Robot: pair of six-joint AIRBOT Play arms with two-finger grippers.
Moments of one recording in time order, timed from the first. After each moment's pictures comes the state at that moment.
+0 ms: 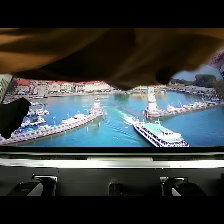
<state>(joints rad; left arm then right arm) 0.07 -0.92 1.81 1.40 -1.33 -1.54 0.15 -0.95 2.06 -1.34 0.98 1.67</state>
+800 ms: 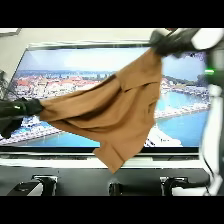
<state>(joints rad) 0.07 -0.94 0.99 1.27 -1.11 -1.72 0.15 -1.63 2.02 -1.30 1.10 1.88</state>
